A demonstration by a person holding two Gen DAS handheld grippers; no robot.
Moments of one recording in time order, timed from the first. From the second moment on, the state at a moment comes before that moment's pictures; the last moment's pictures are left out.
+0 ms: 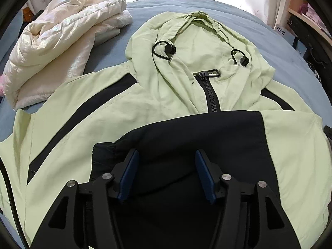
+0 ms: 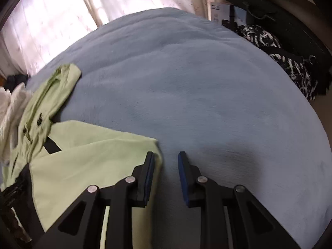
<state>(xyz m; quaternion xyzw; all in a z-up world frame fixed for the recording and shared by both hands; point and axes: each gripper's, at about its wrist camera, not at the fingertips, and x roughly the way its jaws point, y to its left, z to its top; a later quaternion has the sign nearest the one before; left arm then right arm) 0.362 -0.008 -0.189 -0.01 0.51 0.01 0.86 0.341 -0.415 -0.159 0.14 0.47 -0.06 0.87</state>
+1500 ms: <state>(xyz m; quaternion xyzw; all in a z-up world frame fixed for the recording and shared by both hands) 0.070 0.064 -0.034 0.00 0.44 -0.08 0.89 0.073 -0.191 -0.024 0.09 0.49 0.17 0.85</state>
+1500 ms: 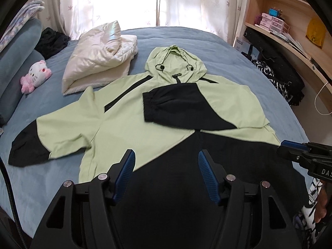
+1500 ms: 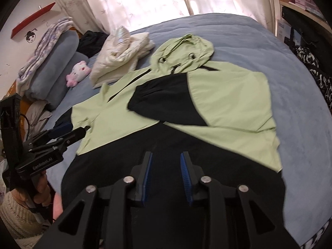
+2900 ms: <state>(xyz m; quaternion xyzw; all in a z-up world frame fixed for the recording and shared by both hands) 0.065 0.345 -0.101 -0.15 0.44 0.07 0.88 0.127 0.090 -0.036 0.04 0.45 0.28 0.85</state>
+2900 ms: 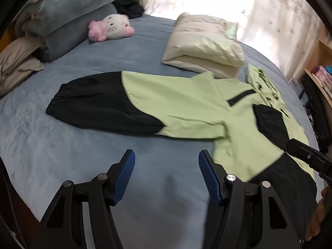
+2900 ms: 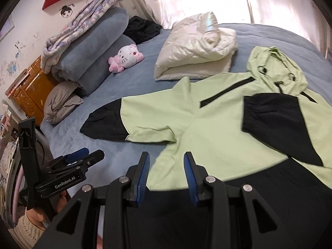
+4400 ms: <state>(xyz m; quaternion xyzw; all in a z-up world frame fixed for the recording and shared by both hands) 0.140 0.362 -0.051 -0.22 0.33 0.07 0.91 0.145 0.071 -0.073 0.15 0.46 0.27 0.83</state>
